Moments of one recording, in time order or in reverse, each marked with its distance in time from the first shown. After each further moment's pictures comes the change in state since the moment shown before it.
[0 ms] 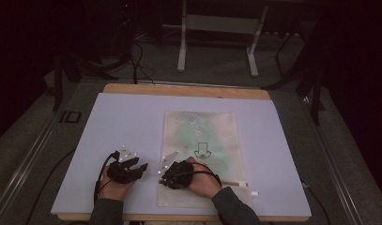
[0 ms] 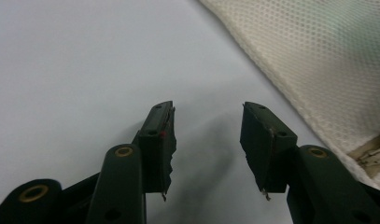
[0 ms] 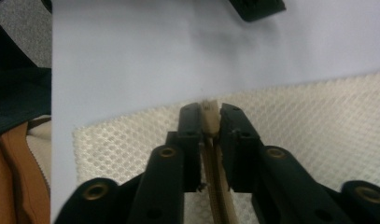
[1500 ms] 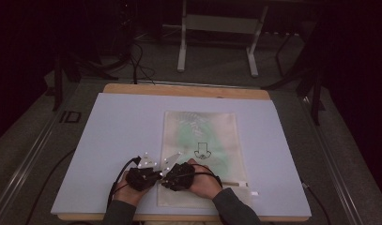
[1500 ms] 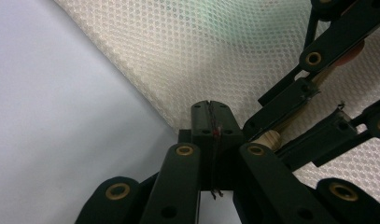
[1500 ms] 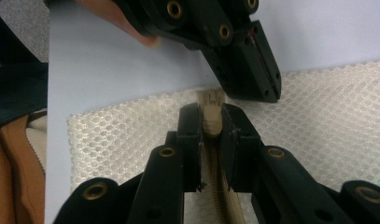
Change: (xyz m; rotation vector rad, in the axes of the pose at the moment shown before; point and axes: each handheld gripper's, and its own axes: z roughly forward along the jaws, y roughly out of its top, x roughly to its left) left arm -0.045 0.008 0.019 0.054 -0.232 0.114; right arm 0.000 -0.008 0.005 -0.005 0.016 0.005
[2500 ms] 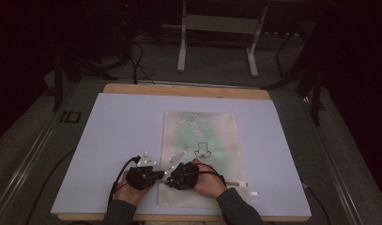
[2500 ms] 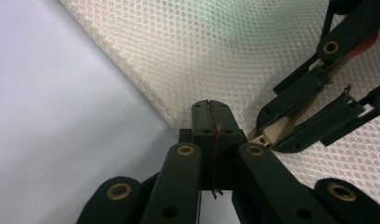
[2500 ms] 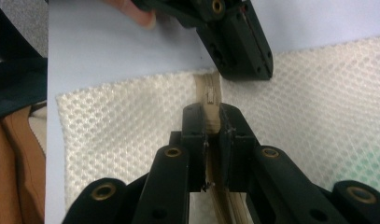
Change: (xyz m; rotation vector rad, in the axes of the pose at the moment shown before) left arm 0.003 0.000 0.002 0.006 -0.021 -0.027; right arm -0.004 -0.011 -0.006 0.002 0.008 0.018
